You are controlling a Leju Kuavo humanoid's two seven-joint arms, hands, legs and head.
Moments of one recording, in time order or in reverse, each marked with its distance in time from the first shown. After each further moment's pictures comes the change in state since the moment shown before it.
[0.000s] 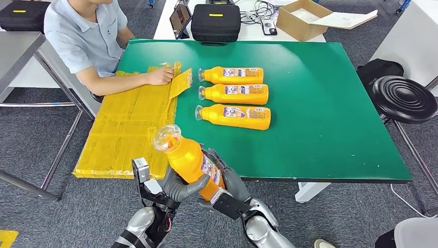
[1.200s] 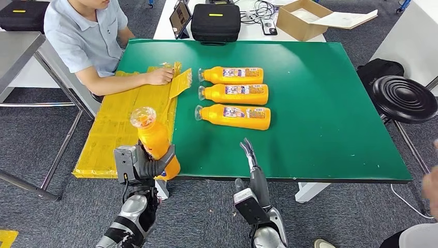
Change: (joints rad) left arm -0.083 0.014 0.156 0.104 -0.226 0.720 -0.083; right arm 0.172 0.002 -0.135 -0.266 -0.038 -0.290 0.001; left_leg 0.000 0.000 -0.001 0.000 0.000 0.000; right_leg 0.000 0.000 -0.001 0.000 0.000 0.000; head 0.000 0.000
